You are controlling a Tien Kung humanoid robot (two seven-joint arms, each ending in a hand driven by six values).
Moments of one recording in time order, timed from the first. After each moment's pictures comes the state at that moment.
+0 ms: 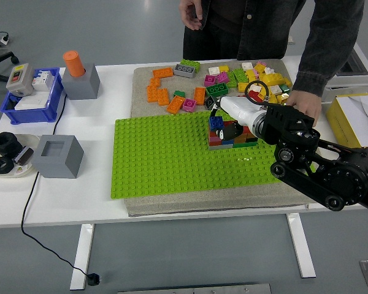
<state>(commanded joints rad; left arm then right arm) -0.09 0.12 -1.56 -0.18 1.37 0.00 0.09 0.81 -0.23 0.59 1.26 -1.76 0.12 -0.49</state>
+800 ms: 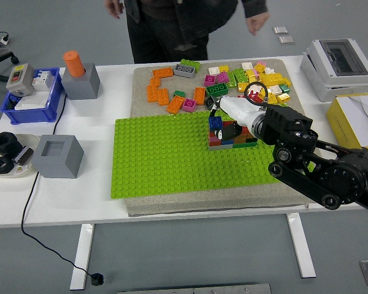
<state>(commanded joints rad) -0.10 0.12 -1.55 -0.18 1.37 0.00 0.09 0.81 -0.22 0.58 1.22 -1.75 0.10 -0.47</state>
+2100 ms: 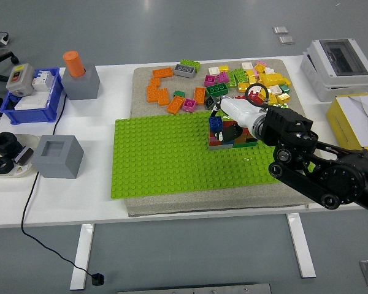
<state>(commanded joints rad) -0.10 0.12 -1.54 -0.18 1.36 0.00 0.09 0.81 -0.22 0.57 1.20 -1.73 0.08 -0.45</state>
